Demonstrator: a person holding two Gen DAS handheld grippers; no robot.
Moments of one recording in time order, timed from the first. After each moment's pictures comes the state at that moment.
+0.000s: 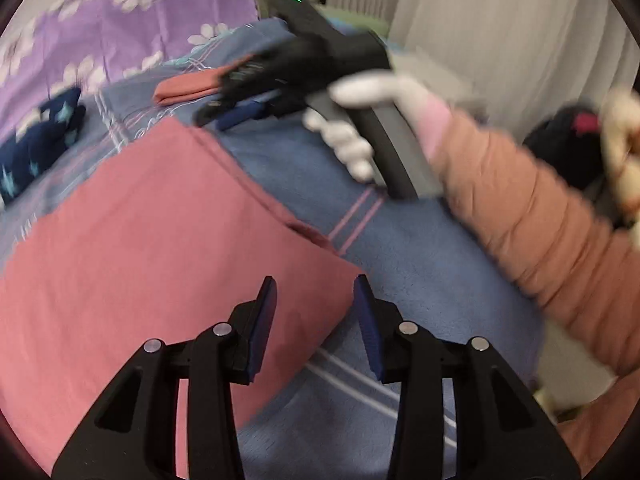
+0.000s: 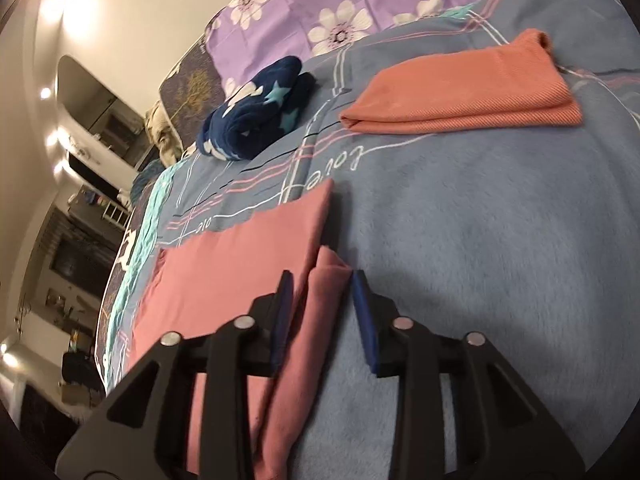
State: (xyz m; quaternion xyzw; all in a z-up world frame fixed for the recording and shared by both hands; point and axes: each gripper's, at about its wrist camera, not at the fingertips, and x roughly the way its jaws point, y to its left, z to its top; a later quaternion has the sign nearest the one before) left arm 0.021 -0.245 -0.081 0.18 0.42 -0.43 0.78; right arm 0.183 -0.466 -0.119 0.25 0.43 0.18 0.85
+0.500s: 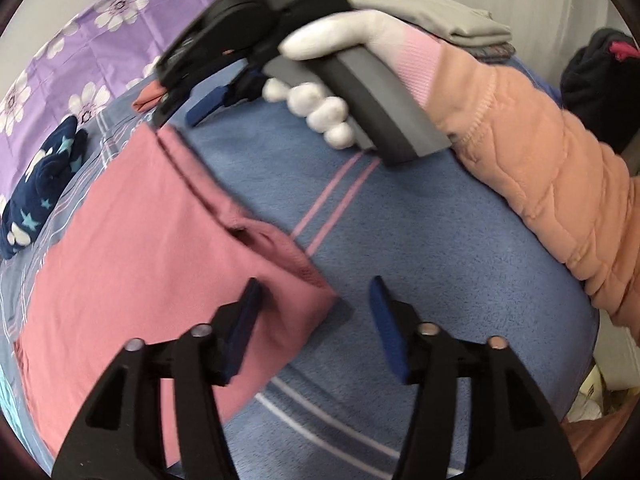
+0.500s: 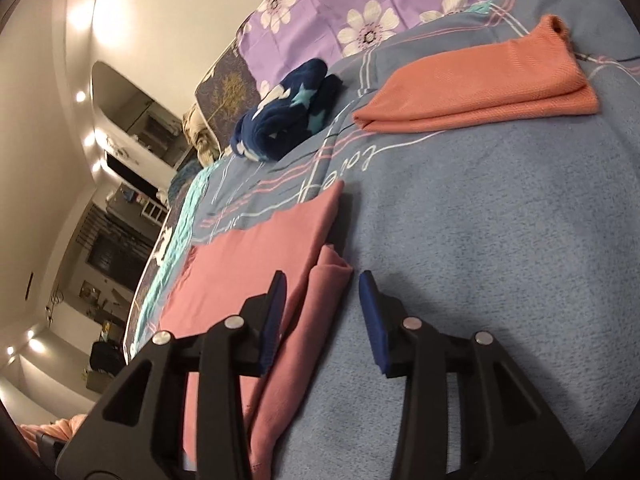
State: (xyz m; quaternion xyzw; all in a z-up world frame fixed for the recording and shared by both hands) left arm -0.008 -0.304 -0.110 0.29 0.41 -0.37 0.78; right arm 0.179 -0.481 -0.131 0.28 0.40 0.25 0.84
